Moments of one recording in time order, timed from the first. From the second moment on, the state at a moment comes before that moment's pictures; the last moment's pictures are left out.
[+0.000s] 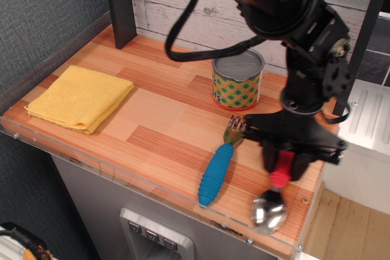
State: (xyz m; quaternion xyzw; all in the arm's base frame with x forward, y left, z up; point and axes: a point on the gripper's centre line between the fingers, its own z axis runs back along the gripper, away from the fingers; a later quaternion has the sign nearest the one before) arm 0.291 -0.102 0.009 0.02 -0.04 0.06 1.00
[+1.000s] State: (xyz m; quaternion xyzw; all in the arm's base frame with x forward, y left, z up) arm 0.251 -0.004 0.075 0.07 -0.02 0.08 0.99
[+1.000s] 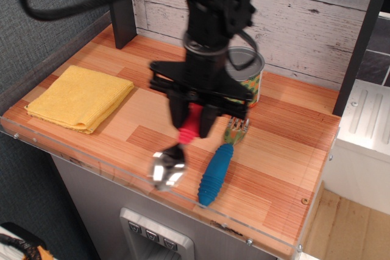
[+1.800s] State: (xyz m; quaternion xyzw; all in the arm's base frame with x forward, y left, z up) arm 0.249 0.064 0.071 0.04 -0.04 0.54 0.84
